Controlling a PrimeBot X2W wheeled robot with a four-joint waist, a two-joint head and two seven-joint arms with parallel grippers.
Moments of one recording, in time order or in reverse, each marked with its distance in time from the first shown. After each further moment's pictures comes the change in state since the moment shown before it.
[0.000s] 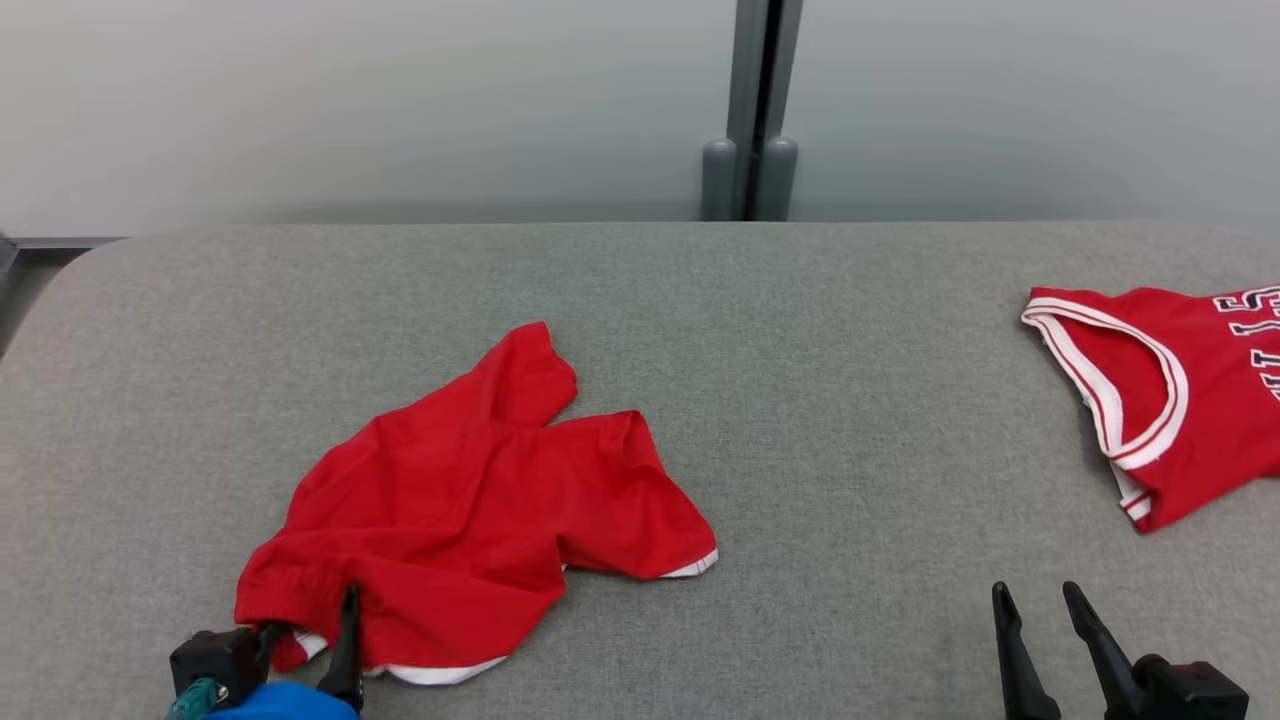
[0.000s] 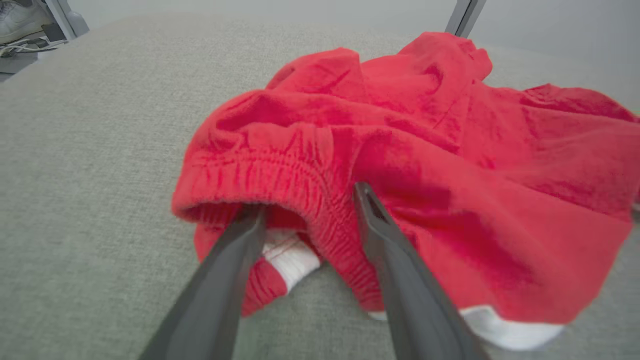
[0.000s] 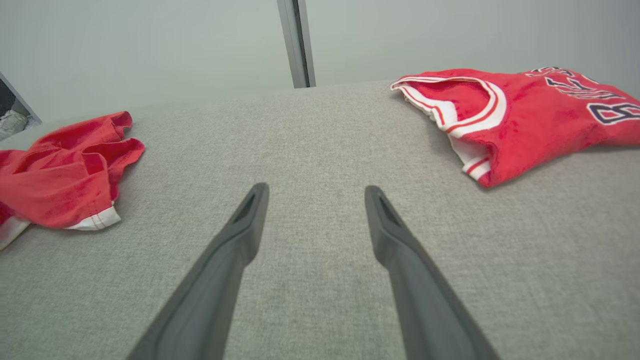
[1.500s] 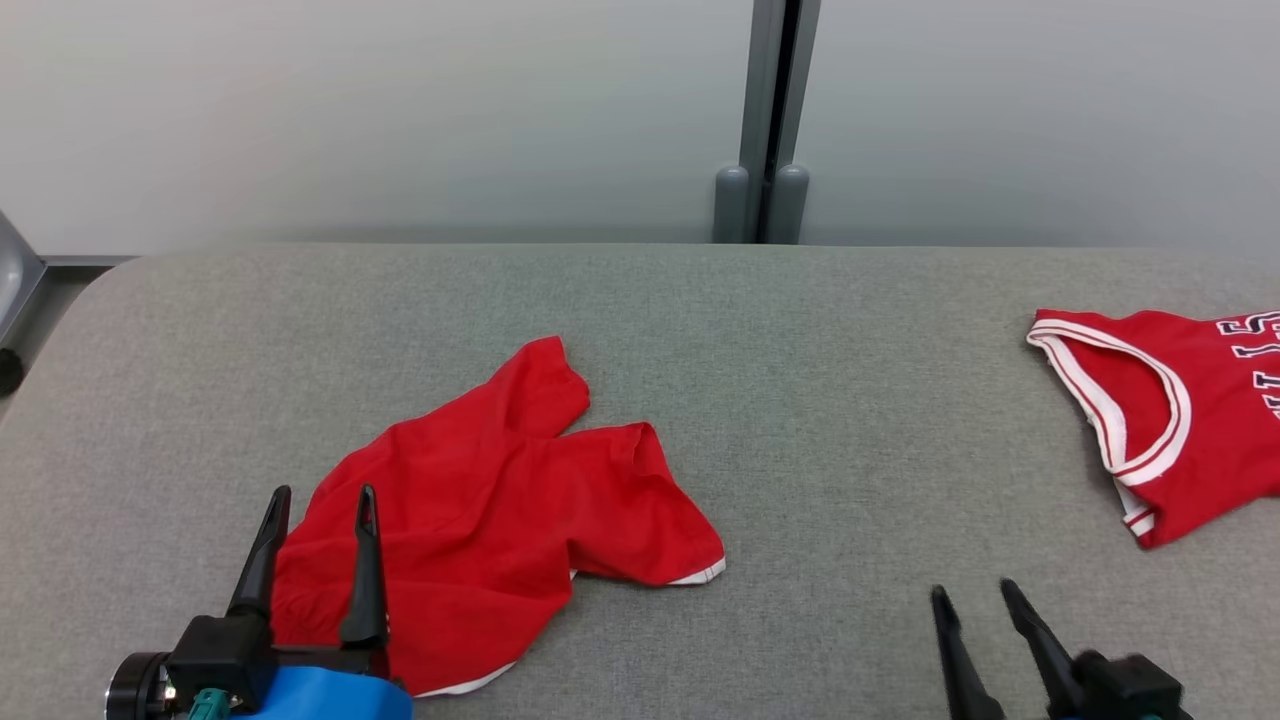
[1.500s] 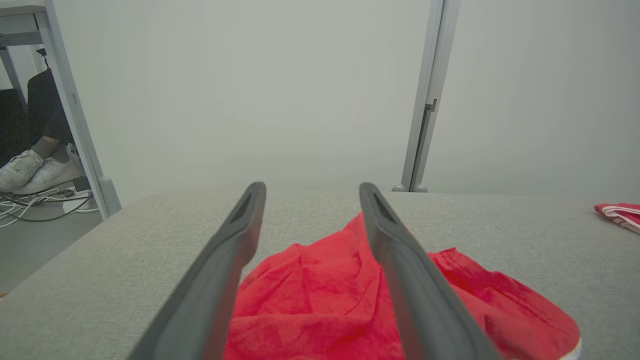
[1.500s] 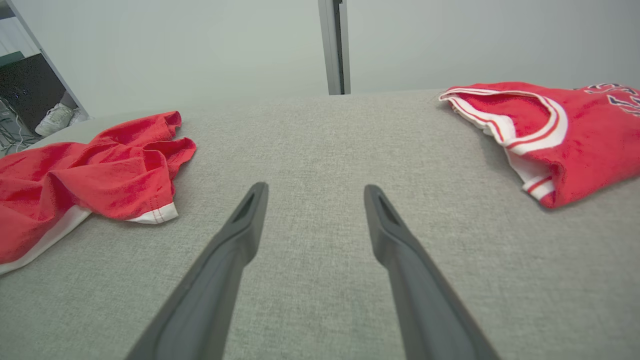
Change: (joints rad) left arm 0.153 -0.179 0.223 -0.542 0.323 -0.027 -0.001; right arm 0.006 0.000 0.083 -0.007 -0.002 0.000 -0.001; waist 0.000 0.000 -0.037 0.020
